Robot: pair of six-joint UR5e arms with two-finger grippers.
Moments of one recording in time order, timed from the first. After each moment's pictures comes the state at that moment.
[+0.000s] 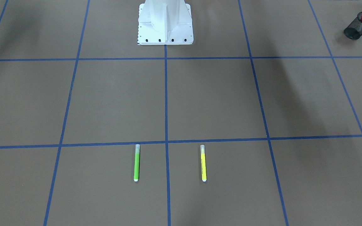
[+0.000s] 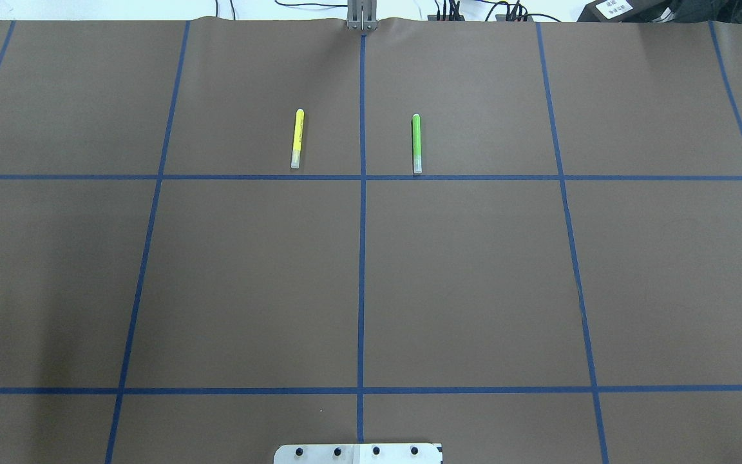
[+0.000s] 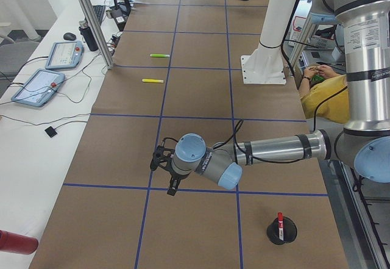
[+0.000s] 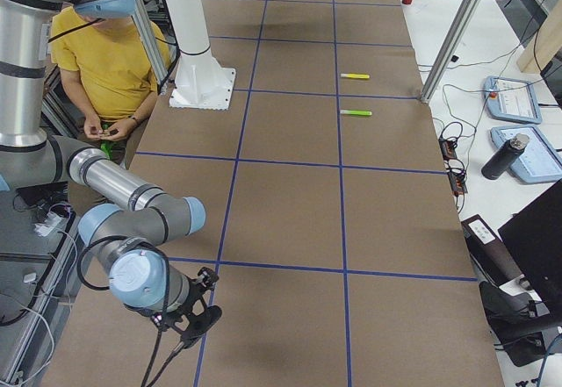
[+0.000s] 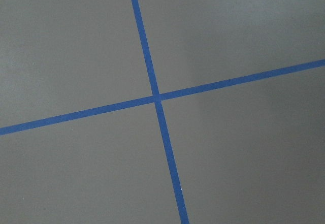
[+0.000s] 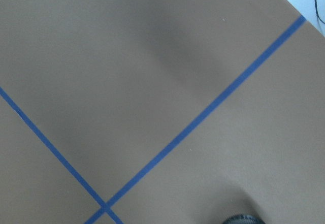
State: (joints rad) left arm -1.48 -1.39 -1.57 -2.22 -2.37 -0.18; right arm 2.02 -1.94 1.76 -1.79 2.34 0.06
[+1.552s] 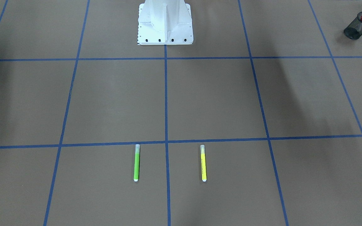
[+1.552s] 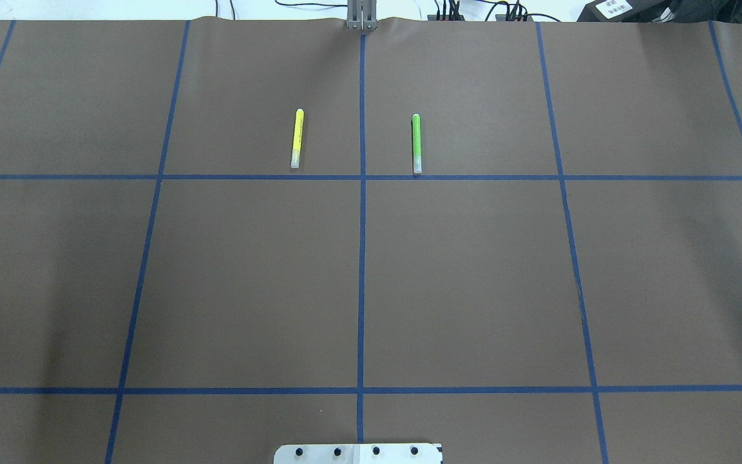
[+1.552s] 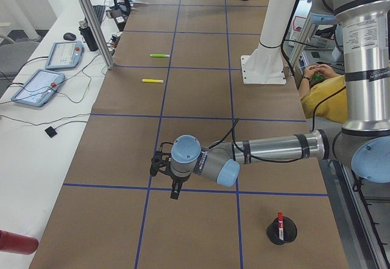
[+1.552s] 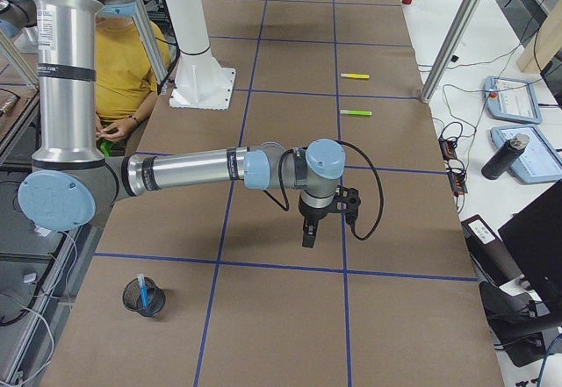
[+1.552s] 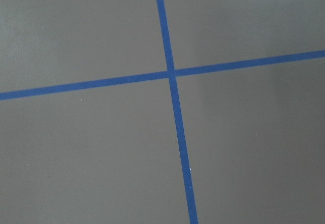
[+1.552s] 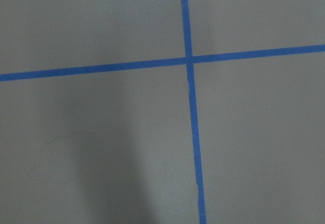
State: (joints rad) left arm -1.47 -1.41 -1.61 -1.98 -2.36 -0.17; right arm 1.48 -1.62 1.77 -1.68 2.32 0.19
